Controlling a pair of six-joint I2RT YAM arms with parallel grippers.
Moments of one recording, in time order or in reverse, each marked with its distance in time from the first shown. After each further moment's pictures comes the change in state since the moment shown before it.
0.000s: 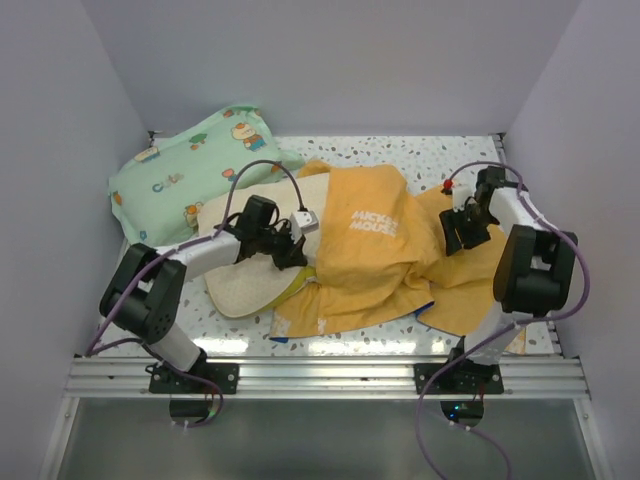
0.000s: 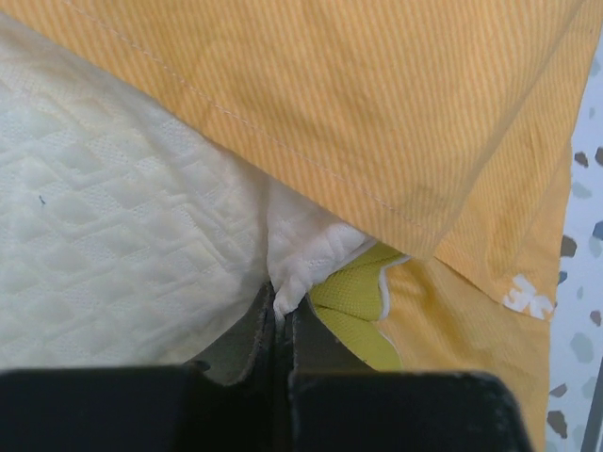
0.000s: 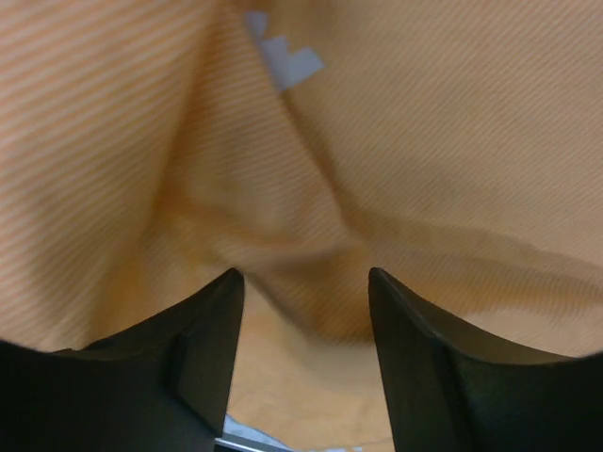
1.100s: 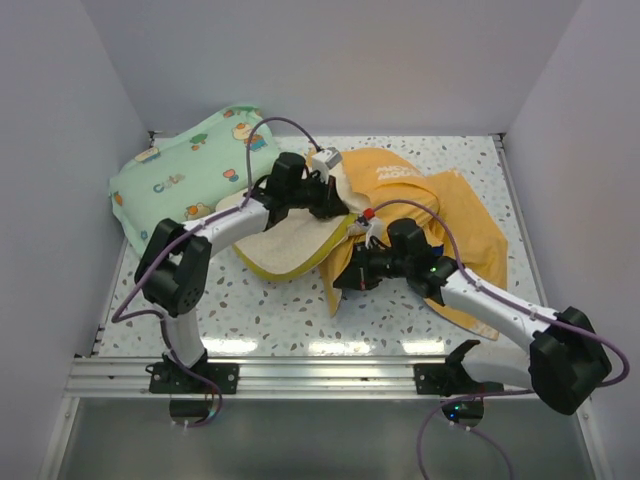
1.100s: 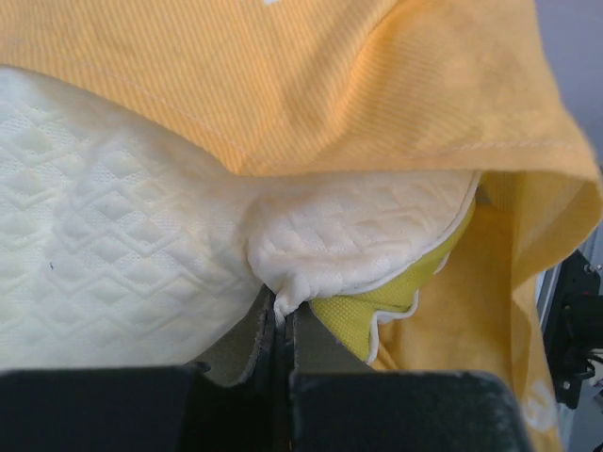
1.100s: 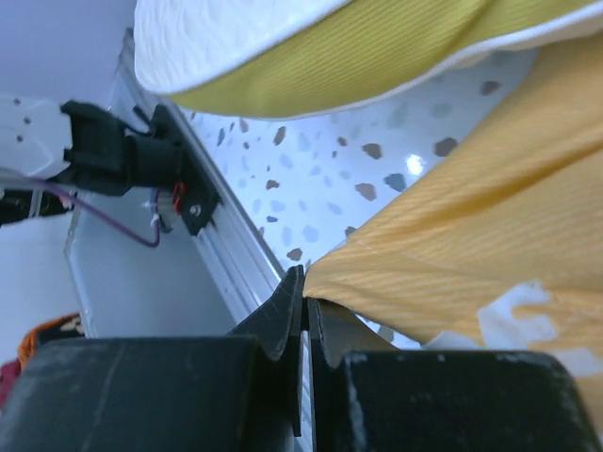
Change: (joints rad) left arm -0.085 0.233 0.422 0.178 -0.085 -0.577; right arm 0.795 -0.525 -0.579 0.816 -0.335 1.044
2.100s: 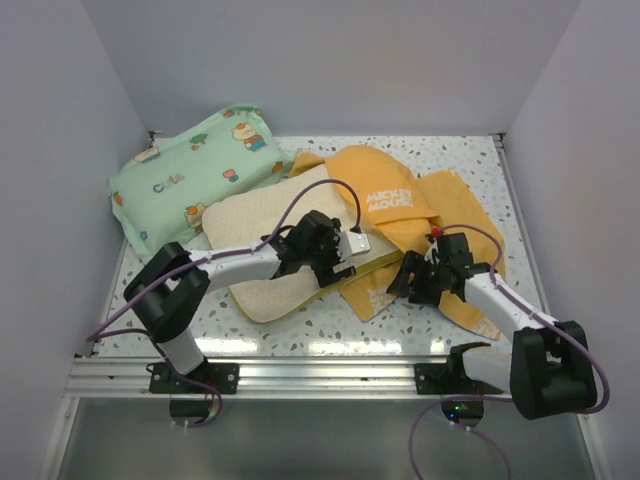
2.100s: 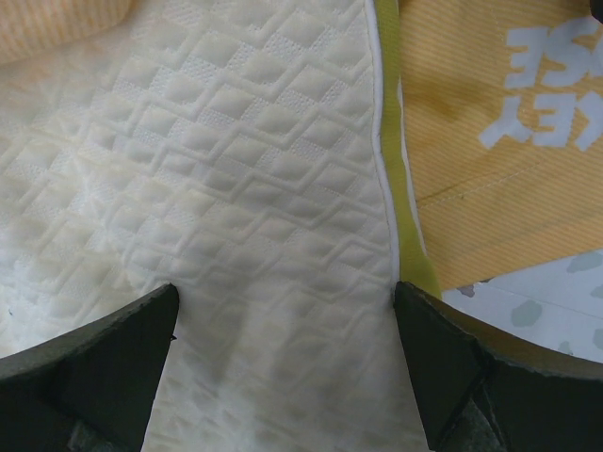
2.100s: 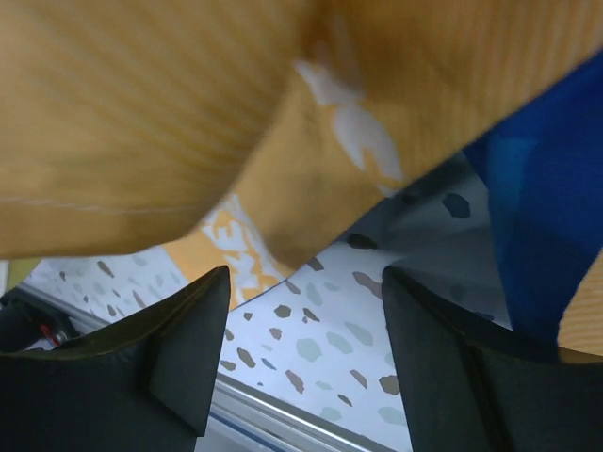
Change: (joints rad) left arm -0.277 -0.167 -0.298 -0.124 -0.390 0.695; right arm -0.468 -0.008 -0.129 -0.369 0.177 -0.064
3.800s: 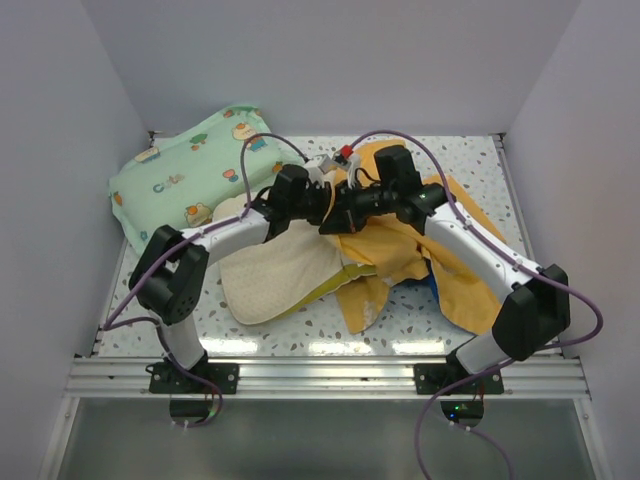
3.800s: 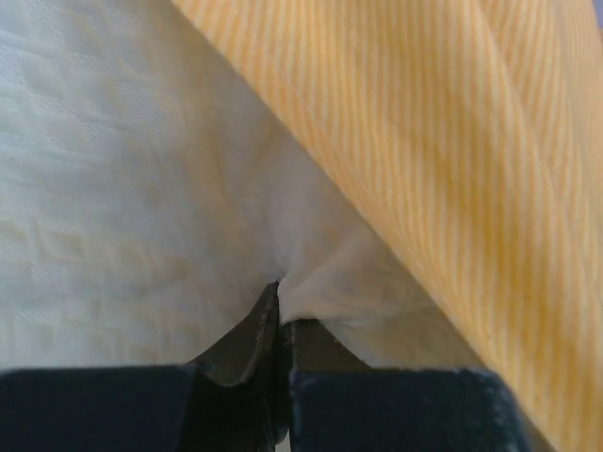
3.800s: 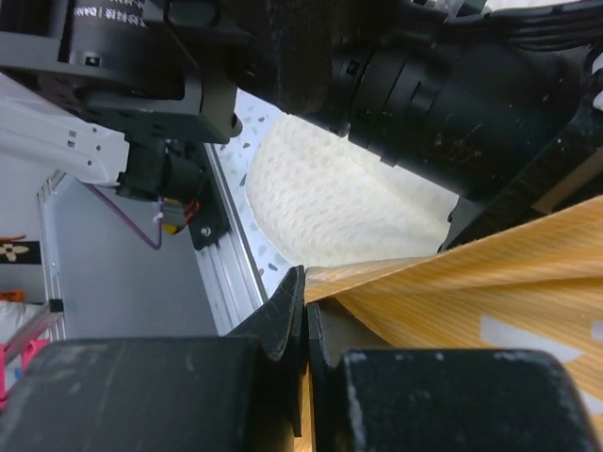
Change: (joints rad) left arm 0.231 0.096 0.210 0.148 0.195 -1.027; right arm 0.388 0.347 0.810 -0.020 -0.393 -0.320
